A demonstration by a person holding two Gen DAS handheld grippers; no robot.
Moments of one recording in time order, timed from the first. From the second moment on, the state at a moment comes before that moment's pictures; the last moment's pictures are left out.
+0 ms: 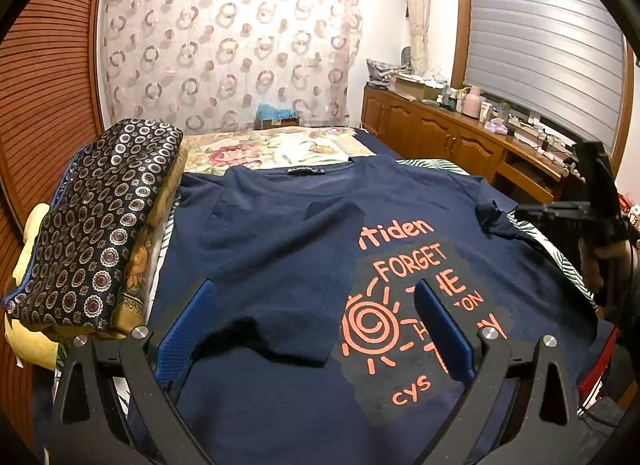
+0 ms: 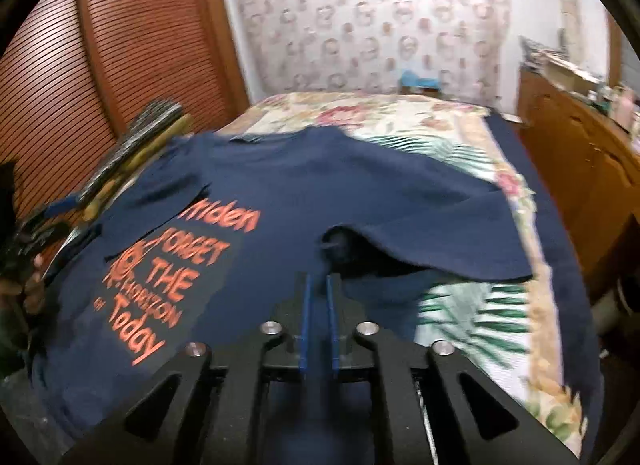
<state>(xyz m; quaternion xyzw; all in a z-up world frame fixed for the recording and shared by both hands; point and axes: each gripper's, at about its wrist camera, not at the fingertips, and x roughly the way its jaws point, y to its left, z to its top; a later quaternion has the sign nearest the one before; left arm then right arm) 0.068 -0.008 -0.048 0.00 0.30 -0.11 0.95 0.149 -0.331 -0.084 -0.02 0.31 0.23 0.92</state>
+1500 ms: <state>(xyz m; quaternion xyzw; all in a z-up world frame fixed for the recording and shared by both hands) 0.064 -0.001 -0.047 -0.01 0.30 -0.11 0.95 0.226 -0.269 -0.036 -0.04 0.27 0.29 0.92</state>
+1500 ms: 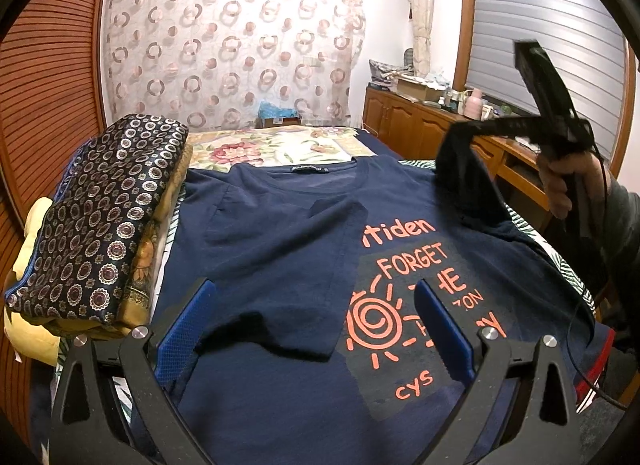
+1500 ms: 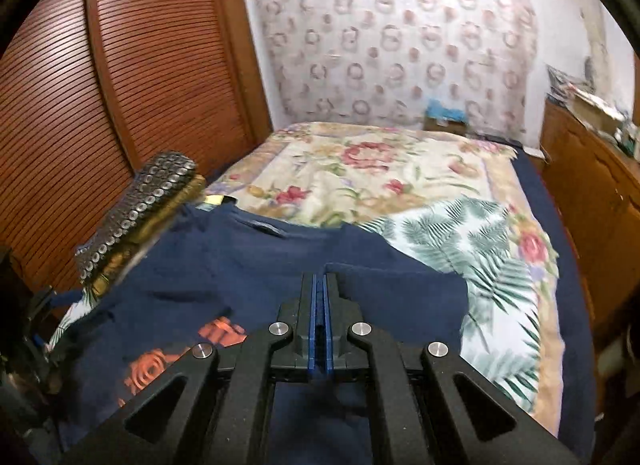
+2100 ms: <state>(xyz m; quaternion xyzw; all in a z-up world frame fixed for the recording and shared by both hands) 0.061 -0.006 -0.047 -0.02 0.30 -0.11 0.95 0.173 -0.265 -0.077 -0.09 0.33 0.28 0.90</state>
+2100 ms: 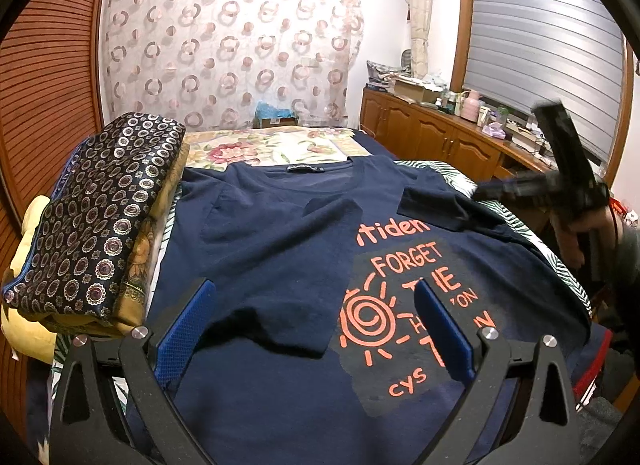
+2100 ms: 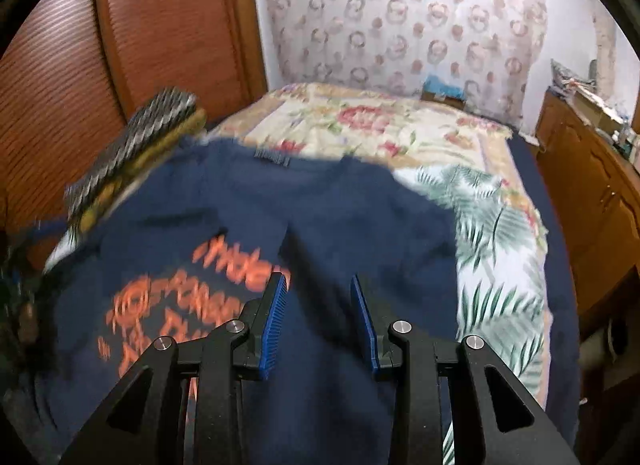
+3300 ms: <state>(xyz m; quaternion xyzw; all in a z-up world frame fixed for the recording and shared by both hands) 0.064 -0.009 -0.049 -0.02 0.30 -0.12 0.94 0.137 -0.255 -0.100 -0.18 0.31 0.32 0.88</state>
